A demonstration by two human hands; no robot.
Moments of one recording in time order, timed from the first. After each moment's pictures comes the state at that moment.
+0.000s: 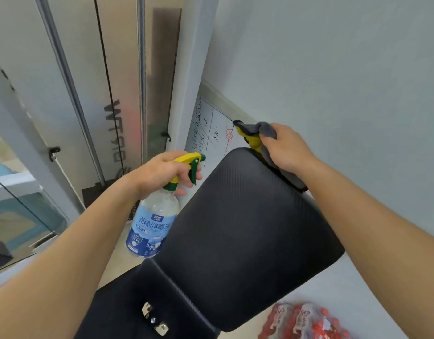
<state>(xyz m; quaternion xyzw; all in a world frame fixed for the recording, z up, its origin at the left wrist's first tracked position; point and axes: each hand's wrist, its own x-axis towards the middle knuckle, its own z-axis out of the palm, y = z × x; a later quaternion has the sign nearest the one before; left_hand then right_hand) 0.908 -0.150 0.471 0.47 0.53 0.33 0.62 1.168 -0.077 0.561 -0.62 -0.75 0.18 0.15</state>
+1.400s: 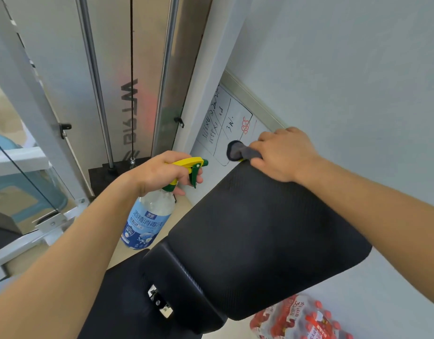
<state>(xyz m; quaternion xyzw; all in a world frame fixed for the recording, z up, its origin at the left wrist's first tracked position) 0.857 -0.169 0.437 0.49 0.52 0.30 0.63 1.113 -0.086 0.537 -0.41 -0.86 -0.19 -0.23</state>
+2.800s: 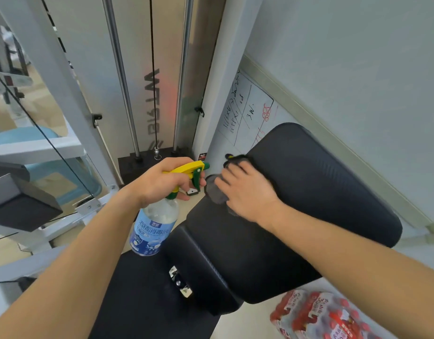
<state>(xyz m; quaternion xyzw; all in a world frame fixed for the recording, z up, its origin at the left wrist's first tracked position) 0.863 -0.235 0.429 0.47 0.56 0.34 0.59 1.091 -0.156 0.403 -0.25 -0.92 -0.22 -0.19</state>
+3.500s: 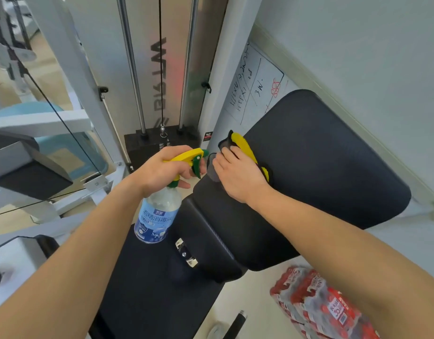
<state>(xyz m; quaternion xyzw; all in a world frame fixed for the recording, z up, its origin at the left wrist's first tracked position) 0.869 -0.280 0.405 0.43 0.58 0.36 0.59 1.074 -0.183 0.362 -0.26 -0.90 -0.23 -0.25</state>
